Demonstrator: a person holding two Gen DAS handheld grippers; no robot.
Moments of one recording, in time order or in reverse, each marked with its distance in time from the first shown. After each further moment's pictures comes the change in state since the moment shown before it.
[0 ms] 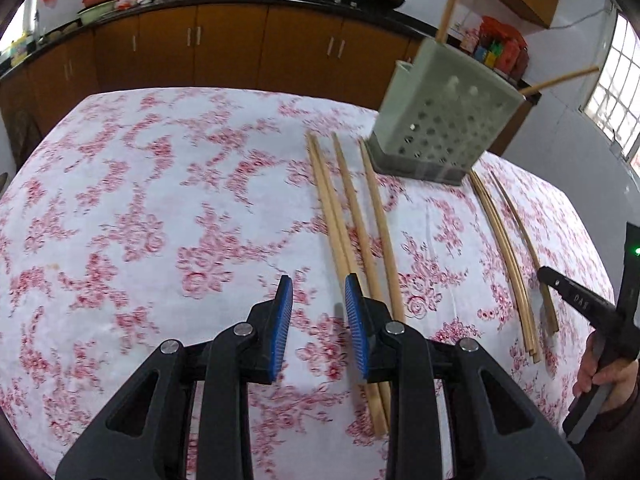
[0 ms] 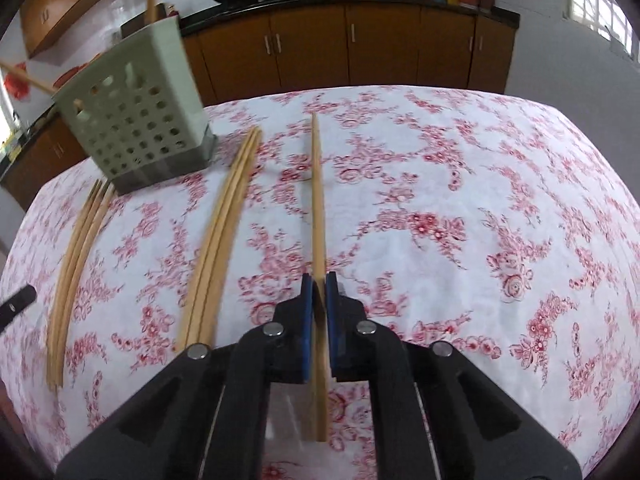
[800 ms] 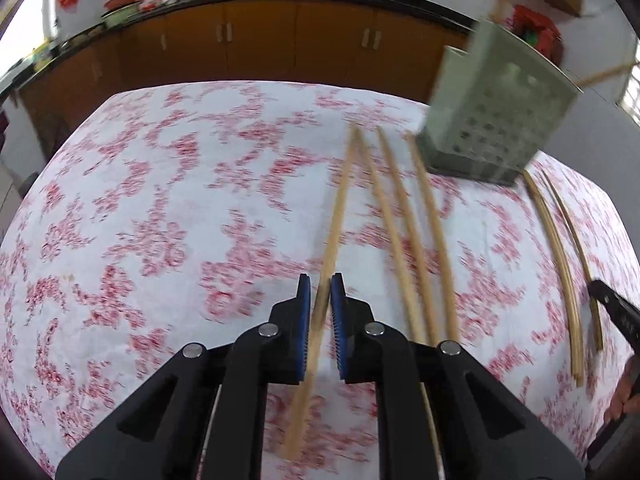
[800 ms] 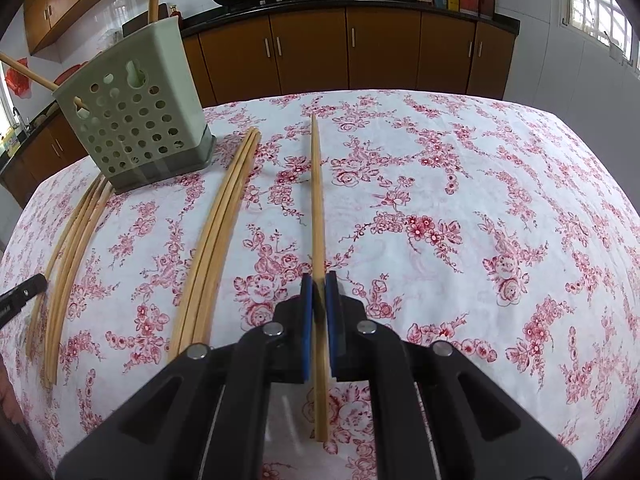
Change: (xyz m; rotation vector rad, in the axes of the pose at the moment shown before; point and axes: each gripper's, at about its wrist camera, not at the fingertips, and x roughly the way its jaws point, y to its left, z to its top) left arm 0.029 0.011 0.016 -0.029 0.018 0.177; right arm 0.001 0.003 -0.002 -0.025 -0.015 -0.018
